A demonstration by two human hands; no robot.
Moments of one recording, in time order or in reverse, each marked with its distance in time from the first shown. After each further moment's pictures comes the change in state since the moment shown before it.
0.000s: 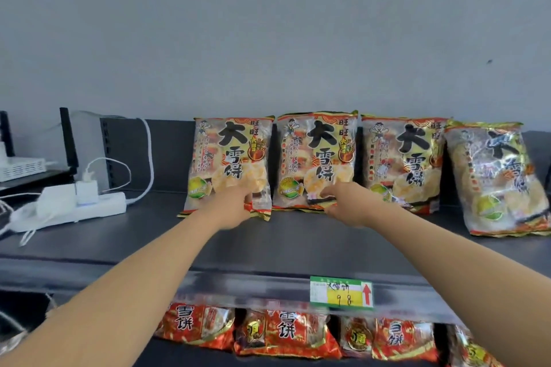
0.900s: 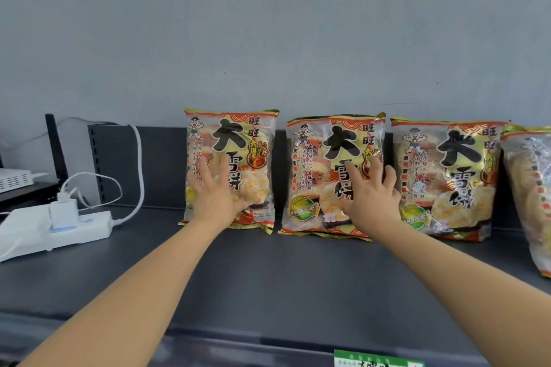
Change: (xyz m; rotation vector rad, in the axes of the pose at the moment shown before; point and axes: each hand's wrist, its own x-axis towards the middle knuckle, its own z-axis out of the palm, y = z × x) left_hand 0.099 -0.049 0.022 -0.064 0.426 -0.263; right_hand 0.092 0.024 0.033 0.023 0.417 0.220
